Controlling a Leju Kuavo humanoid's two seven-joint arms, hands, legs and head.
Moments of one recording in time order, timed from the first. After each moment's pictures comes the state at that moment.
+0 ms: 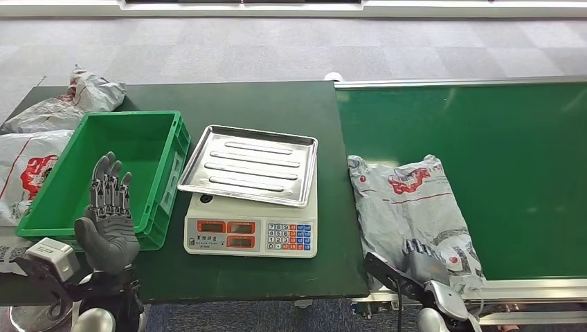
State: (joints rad) left arm 0.08 -0.08 -0.13 -1.79 0.03 0.14 -0.30; right arm 0.01 -0.14 0.10 -1.17 0.97 0.15 0.25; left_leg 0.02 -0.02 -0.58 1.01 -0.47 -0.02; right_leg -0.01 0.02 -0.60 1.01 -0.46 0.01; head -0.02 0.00
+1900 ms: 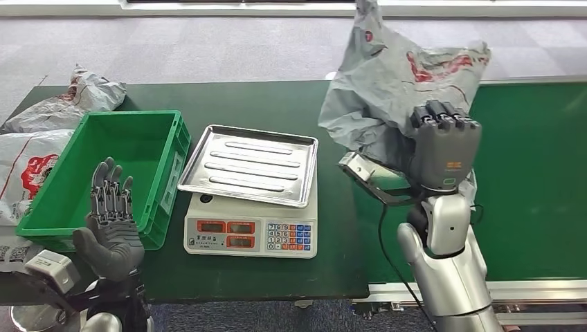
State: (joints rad) left arm 0.10 -0.11 -0.14 -1.78 0.06 0.14 -0.38; right arm -0.39 -0.01 0.19 -1.52 1.47 -0.57 0.03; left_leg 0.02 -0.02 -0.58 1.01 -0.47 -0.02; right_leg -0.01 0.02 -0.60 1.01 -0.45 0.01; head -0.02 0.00
